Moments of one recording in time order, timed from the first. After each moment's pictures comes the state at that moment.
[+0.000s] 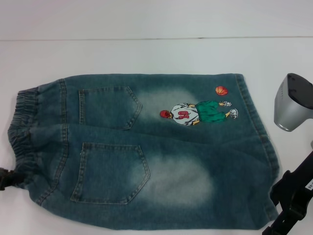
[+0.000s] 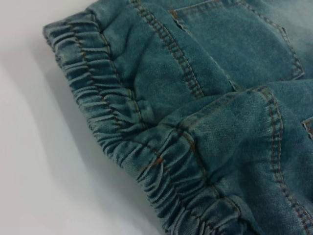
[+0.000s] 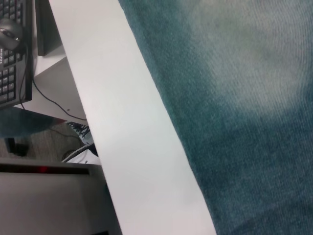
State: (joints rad) left arm -0.43 -2.10 0.49 1.06 2.69 1.58 -1.91; right arm 0.68 2.09 -1.11 -1.00 -2.67 -1.91 2.04
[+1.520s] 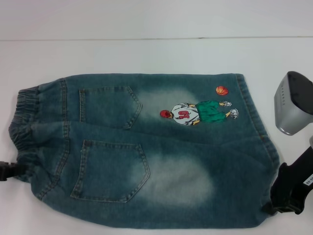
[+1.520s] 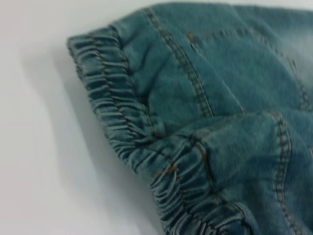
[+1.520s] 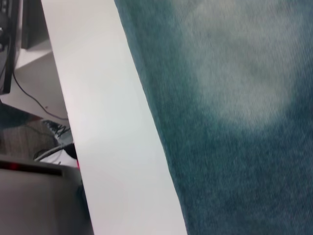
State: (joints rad) left arm -0.43 -2.11 0.45 1.06 2.65 1.56 -1.97; right arm 0.64 2.09 -1.16 -1.07 -2.64 -1.86 1.98
